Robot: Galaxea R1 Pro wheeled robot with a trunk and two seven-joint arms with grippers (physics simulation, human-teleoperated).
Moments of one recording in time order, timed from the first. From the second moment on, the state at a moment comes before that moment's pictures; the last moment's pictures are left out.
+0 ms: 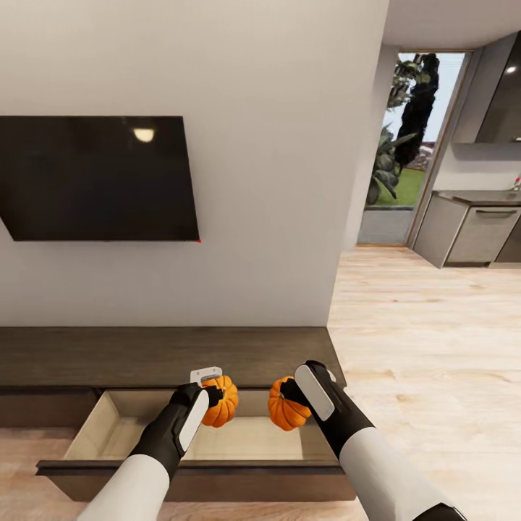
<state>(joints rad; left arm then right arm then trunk) -0.62 -0.17 -0.03 -0.76 0.23 0.59 0.41 -0.72 0.17 0.28 -0.75 -0.85 0.68 -0.79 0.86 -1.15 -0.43</state>
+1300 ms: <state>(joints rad) -0.61 -0.17 -0.03 -0.76 0.23 0.59 0.41 -0.72 0.17 0.28 -0.75 -0.85 0.68 -0.79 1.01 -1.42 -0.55</state>
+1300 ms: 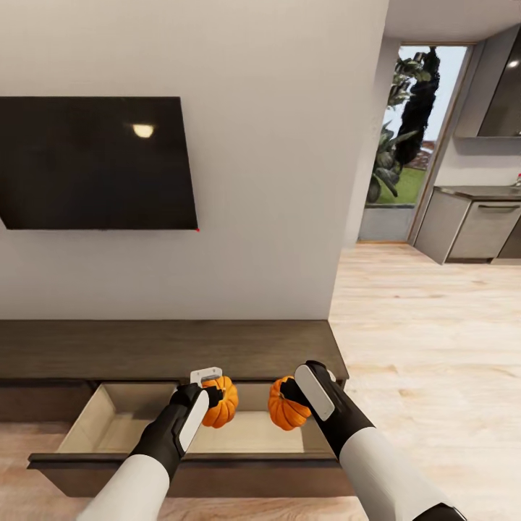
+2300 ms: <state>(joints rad) -0.61 -0.17 -0.03 -0.76 0.23 0.59 0.41 -0.72 0.17 0.28 -0.75 -0.85 0.68 -0.79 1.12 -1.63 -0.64</state>
